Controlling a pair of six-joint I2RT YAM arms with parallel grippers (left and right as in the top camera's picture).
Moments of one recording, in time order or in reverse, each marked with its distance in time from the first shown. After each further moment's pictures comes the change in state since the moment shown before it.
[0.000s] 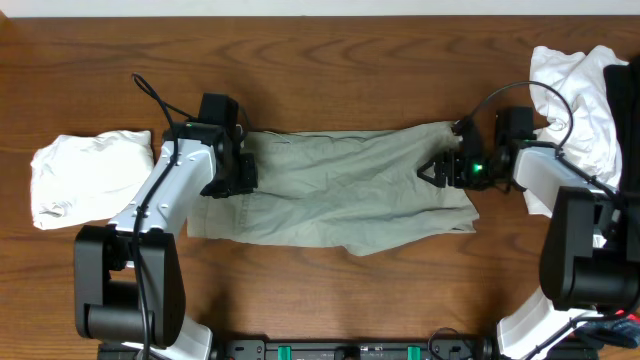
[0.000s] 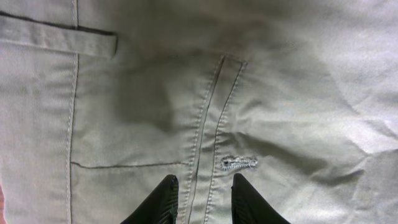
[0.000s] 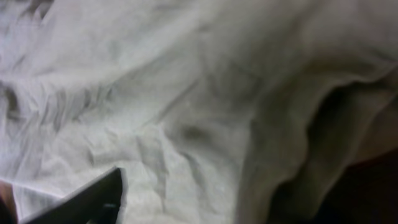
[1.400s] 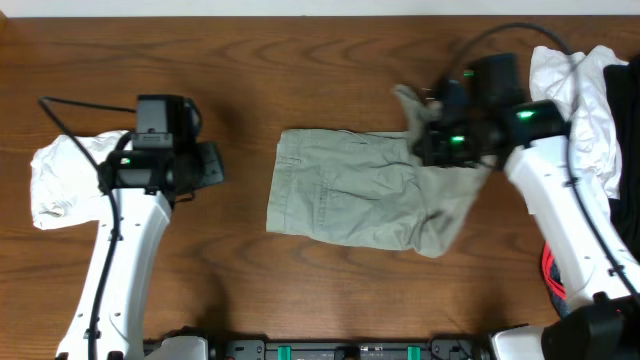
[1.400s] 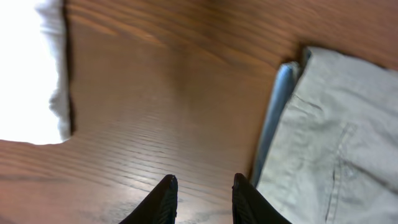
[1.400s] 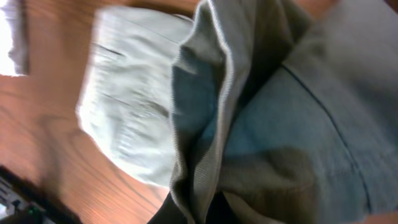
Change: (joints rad) left arm 0.133 -0.370 -0.001 -0.038 -0.028 -0.017; right arm 0.329 -0.307 0.384 -0.483 0.256 0.204
